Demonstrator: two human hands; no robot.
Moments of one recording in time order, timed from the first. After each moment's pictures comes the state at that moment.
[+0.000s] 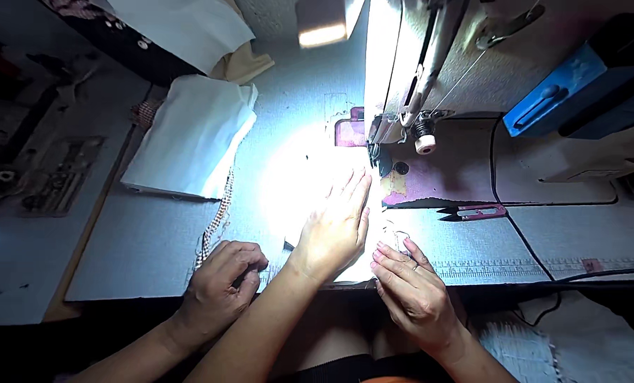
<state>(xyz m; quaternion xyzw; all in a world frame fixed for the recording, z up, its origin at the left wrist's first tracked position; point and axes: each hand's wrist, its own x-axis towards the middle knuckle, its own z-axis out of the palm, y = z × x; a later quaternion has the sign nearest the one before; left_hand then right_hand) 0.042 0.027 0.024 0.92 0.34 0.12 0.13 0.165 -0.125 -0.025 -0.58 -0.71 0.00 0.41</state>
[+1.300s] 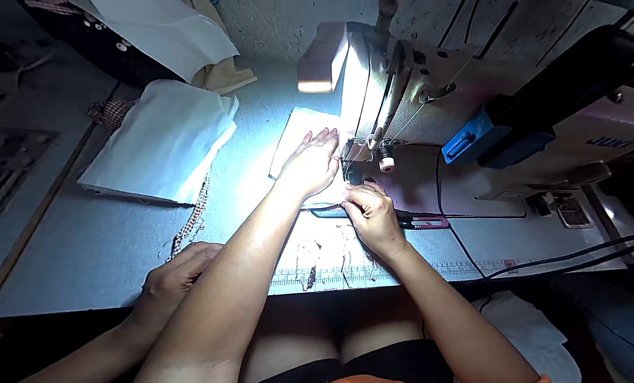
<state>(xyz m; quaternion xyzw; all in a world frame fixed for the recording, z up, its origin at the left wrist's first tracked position) 0.087 0.151 0.020 0.94 0.30 0.11 0.15 0.204 -0.011 -0.003 -0.60 -0.67 0.03 0.44</state>
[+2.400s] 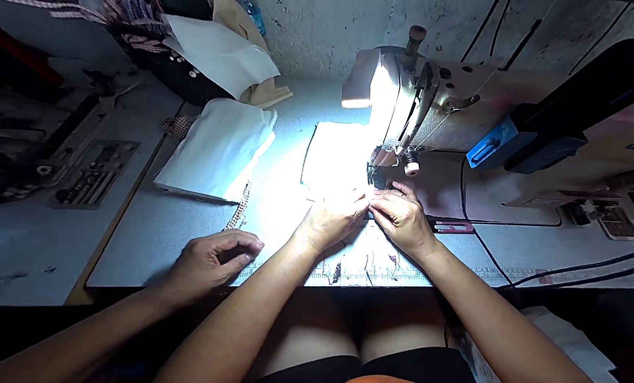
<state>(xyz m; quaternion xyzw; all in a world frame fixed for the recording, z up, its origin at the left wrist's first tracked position) 0.040 0.049 0.045 0.89 0.14 0.42 0.08 0.226 -0.013 -0.012 -0.53 -0.75 -0.05 0.40</state>
